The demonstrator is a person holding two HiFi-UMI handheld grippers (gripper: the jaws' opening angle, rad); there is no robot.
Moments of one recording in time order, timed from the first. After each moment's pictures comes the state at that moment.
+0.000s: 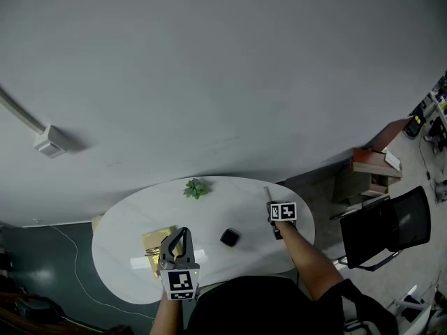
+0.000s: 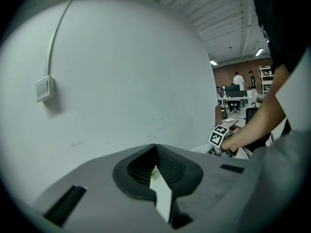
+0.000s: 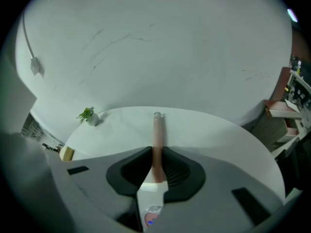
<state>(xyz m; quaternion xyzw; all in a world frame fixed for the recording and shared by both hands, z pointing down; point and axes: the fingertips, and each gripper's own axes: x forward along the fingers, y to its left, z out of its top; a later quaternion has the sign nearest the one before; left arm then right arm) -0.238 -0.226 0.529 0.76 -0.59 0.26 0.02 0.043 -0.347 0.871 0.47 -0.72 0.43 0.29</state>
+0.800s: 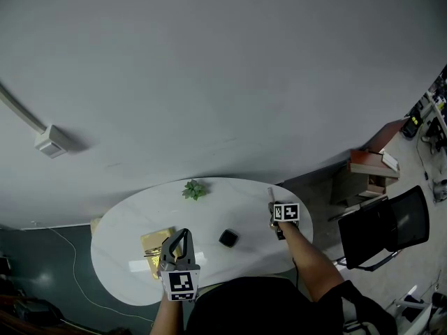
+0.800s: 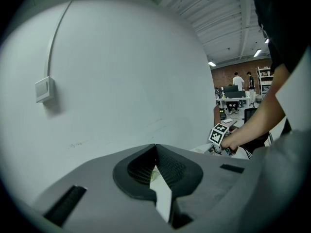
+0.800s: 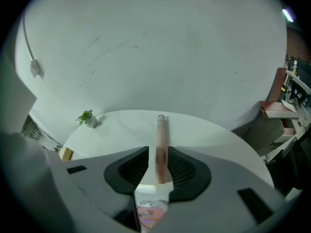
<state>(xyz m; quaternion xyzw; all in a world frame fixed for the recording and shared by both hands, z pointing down) -0.232 -0.219 0.528 0.77 -0.59 0.26 0.01 0.064 -0.345 0.864 0.48 -0.72 0.42 0.29</state>
